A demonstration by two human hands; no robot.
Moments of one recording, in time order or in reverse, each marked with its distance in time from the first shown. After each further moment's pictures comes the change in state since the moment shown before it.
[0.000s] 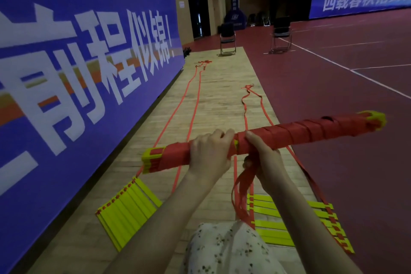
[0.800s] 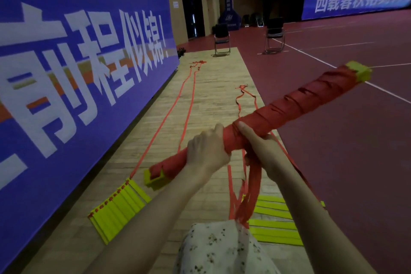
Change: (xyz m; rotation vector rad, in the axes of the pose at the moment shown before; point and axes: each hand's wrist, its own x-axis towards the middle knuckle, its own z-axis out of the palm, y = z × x) left_hand 0.021 0.013 -0.005 -0.303 -0.248 -0.262; right_hand 0.007 -0.036 -0.009 -0.401 -0.080 -0.037
